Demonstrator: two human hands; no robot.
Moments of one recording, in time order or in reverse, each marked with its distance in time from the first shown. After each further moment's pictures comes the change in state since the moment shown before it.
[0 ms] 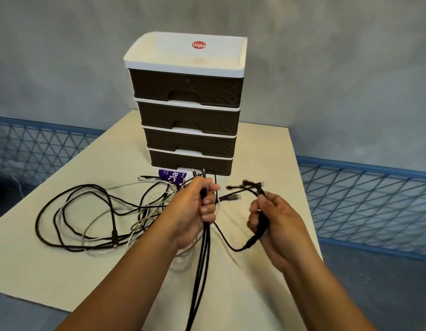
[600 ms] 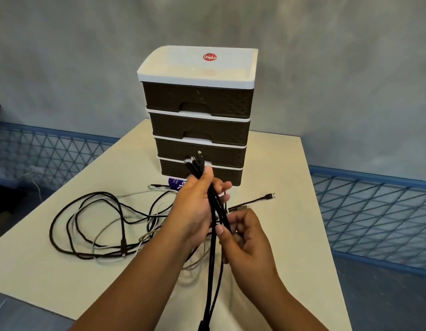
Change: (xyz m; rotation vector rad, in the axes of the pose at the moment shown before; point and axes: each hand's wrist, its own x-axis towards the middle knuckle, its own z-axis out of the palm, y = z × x) left_hand 0.000 0.019 0.021 -0.026 0.137 0.304; right_hand -0.017 0.042 0.035 -0.522 -0.192 -0.362
